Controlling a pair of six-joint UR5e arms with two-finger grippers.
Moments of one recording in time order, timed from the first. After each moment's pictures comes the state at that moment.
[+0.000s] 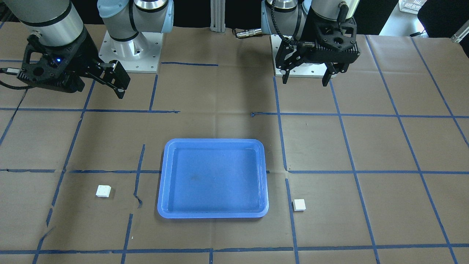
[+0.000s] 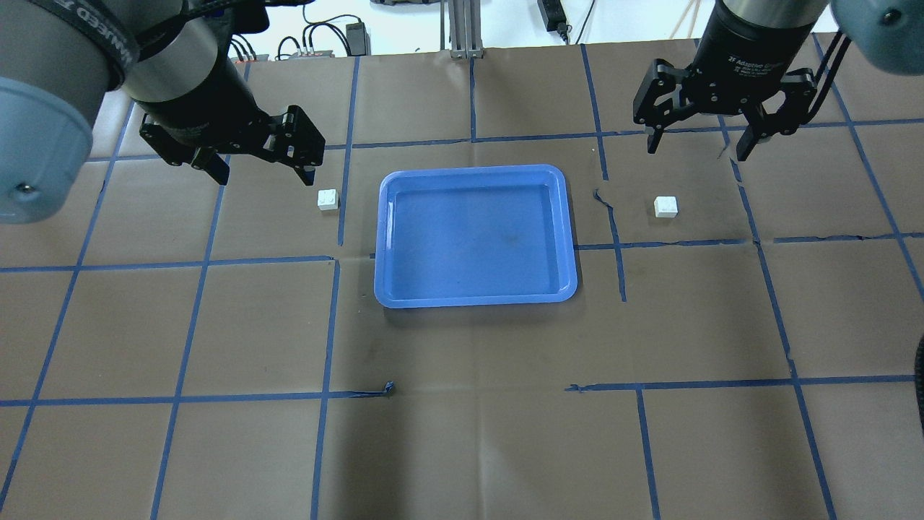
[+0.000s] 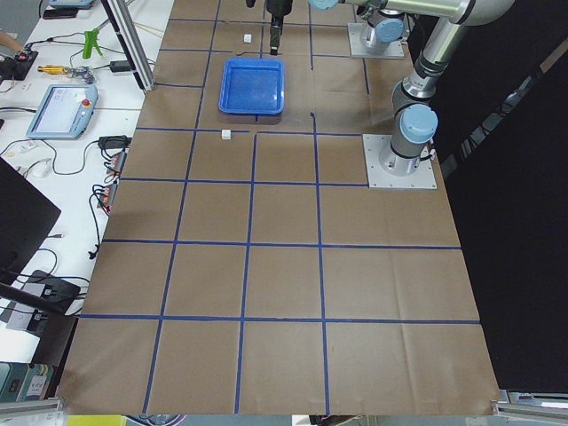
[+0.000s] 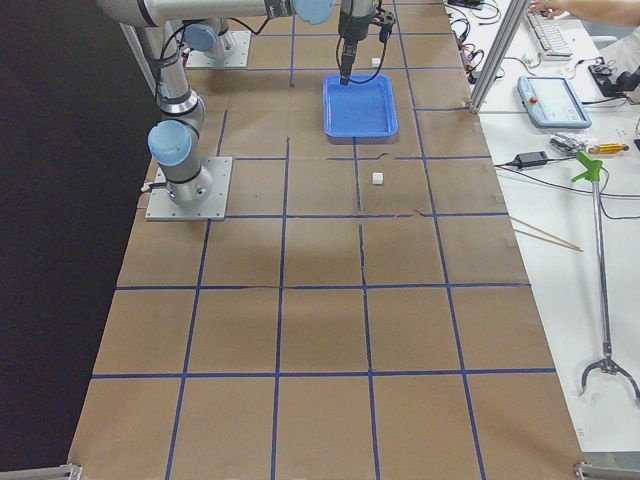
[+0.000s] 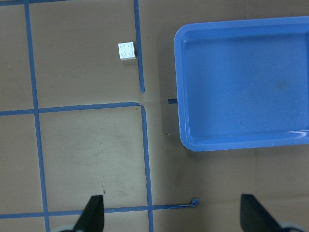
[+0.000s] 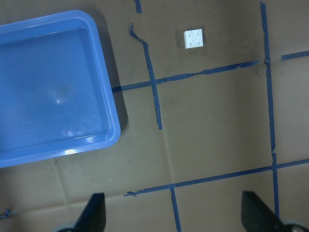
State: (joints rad) left arm -1.65 -1.50 -1.58 -1.53 1.58 -0.02; right arm 1.56 -1.52 1.46 -1.45 -1.58 0.17
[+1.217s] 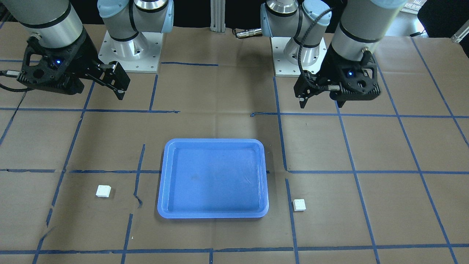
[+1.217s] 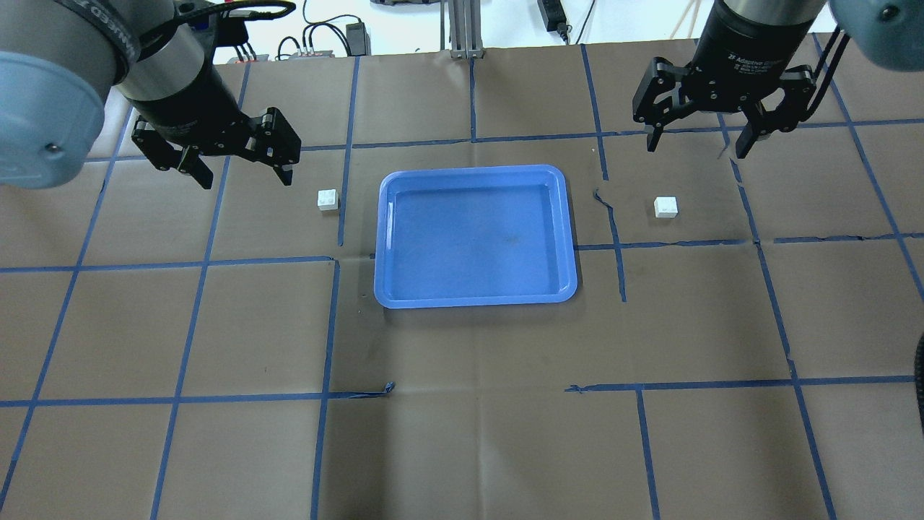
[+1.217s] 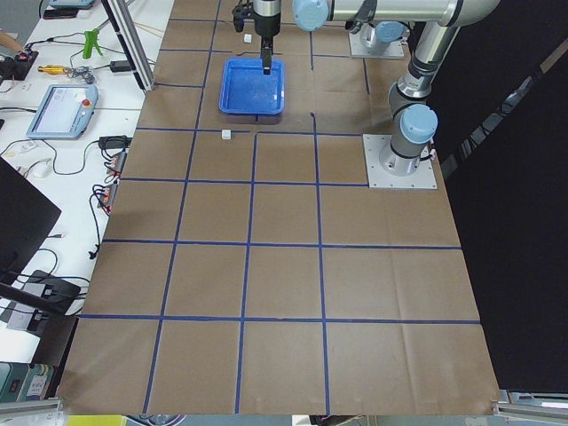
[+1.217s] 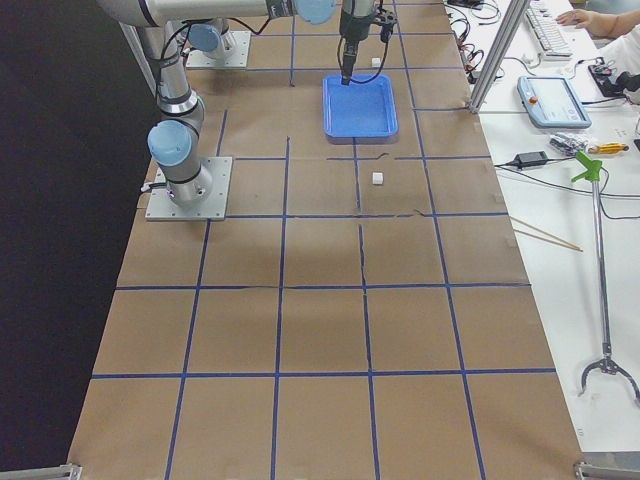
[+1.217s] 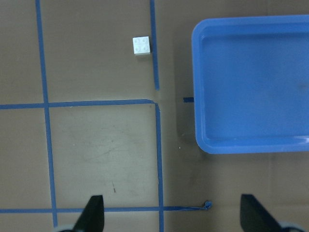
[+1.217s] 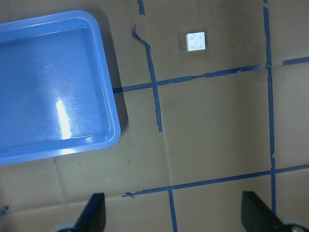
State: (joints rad) left arm -1.52 -1.65 -1.59 -1.47 1.58 -0.01; right arm 1.56 -1.50 1.45 -1.45 -1.58 0.07
